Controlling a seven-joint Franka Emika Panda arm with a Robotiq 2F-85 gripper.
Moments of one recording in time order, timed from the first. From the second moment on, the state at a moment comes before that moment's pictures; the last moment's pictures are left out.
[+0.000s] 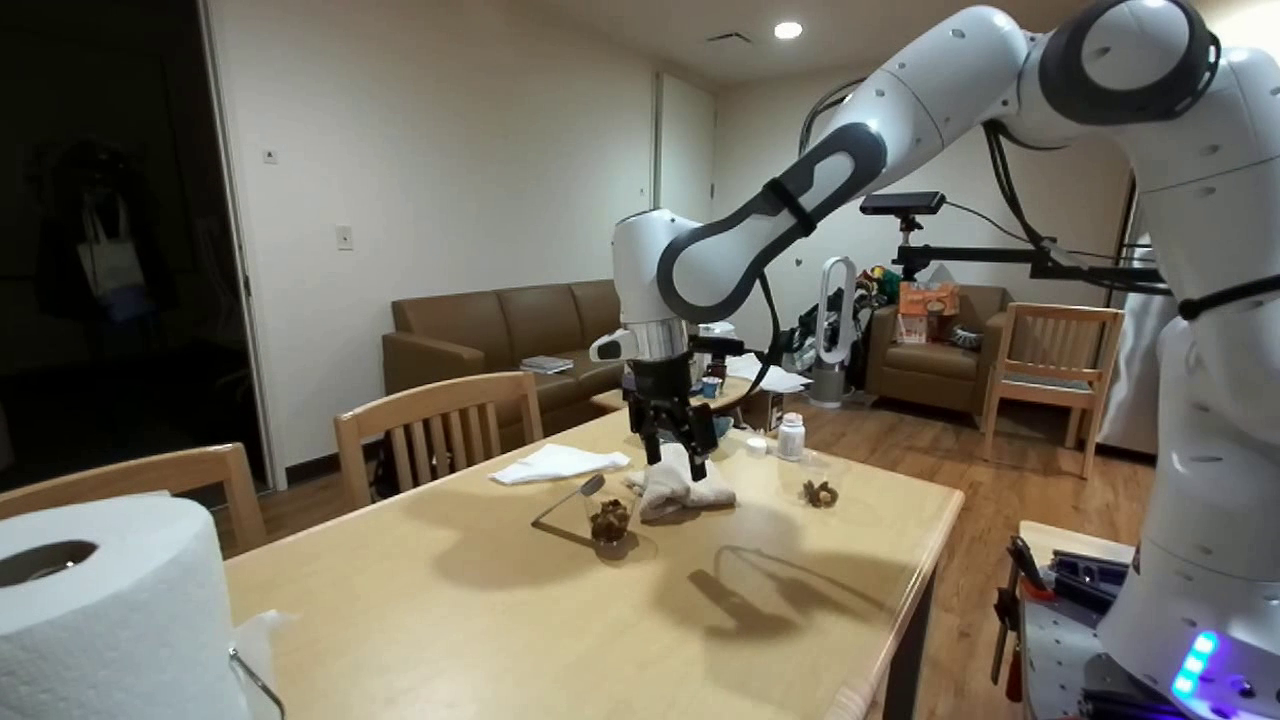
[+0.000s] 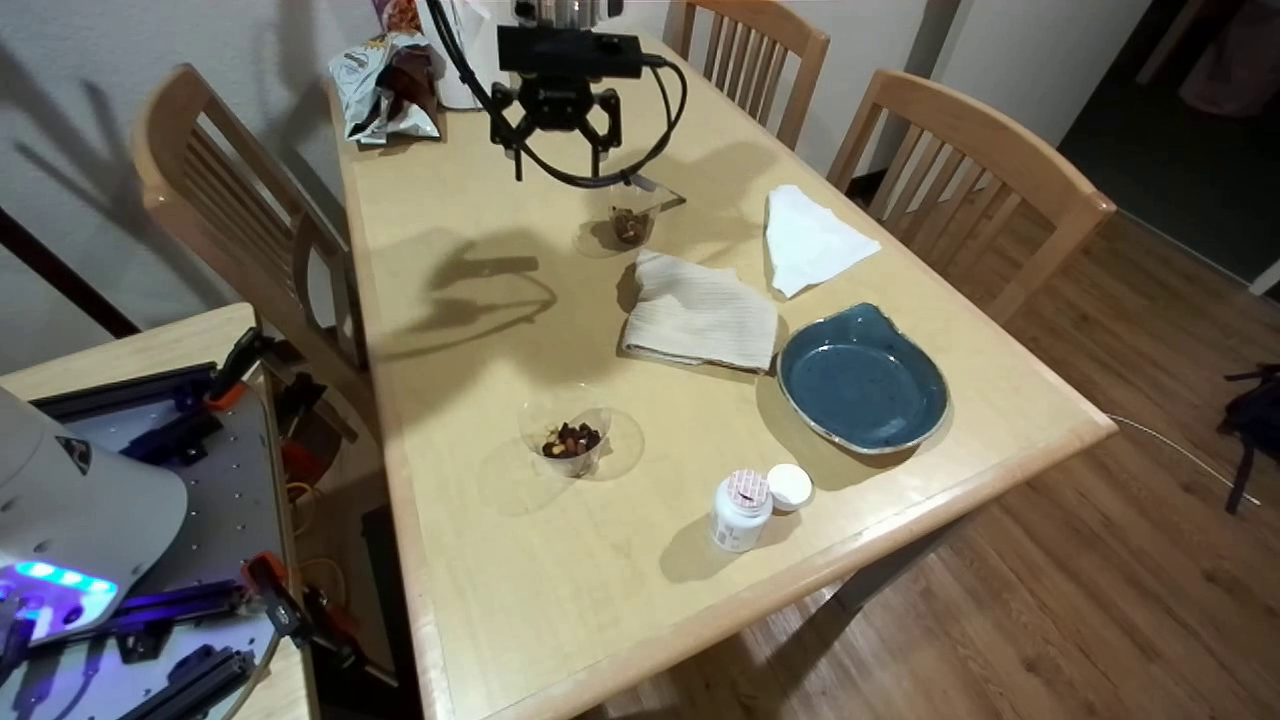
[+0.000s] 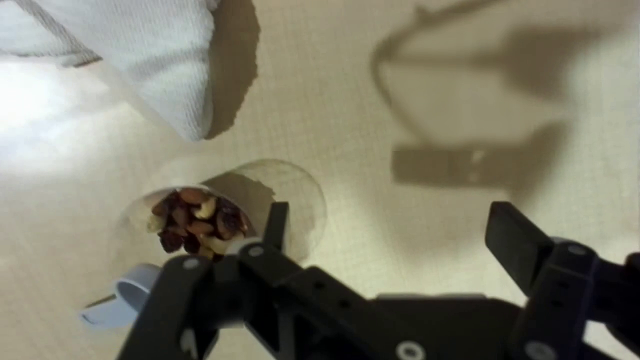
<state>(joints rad) 0.13 0.36 0.13 -1.93 -0.08 2.12 -0.91</state>
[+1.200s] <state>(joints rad) 0.02 0.53 0.06 -1.81 -0.20 2.28 -0.96</state>
